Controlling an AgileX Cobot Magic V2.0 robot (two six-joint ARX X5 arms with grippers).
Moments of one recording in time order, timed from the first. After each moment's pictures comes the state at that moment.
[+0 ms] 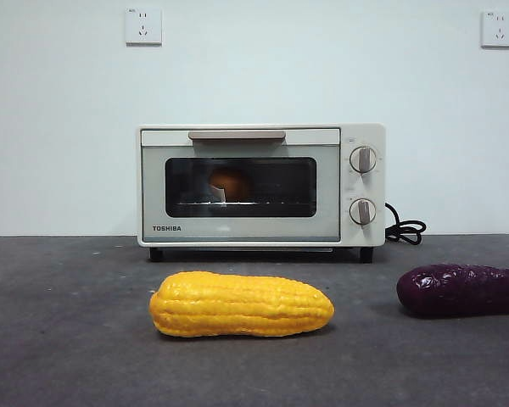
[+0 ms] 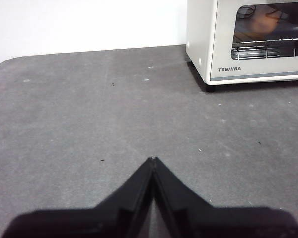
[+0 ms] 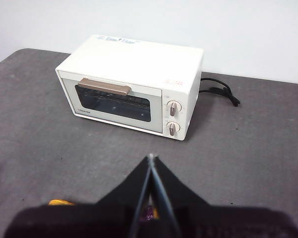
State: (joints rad) left arm -0.01 0.02 0.02 -0.17 0.01 0.03; right arm 1.18 0.91 1.72 -1.36 0.78 0.41
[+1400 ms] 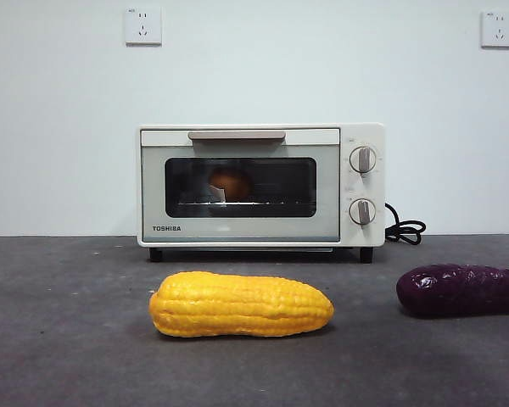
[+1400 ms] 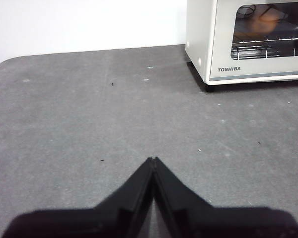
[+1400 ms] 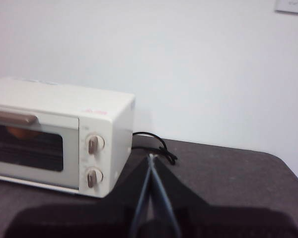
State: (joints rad) left arm -0.01 0.02 0.02 -0.17 0.01 0.03; right arm 0.03 0.33 0.42 -0.02 -0.07 -0.15
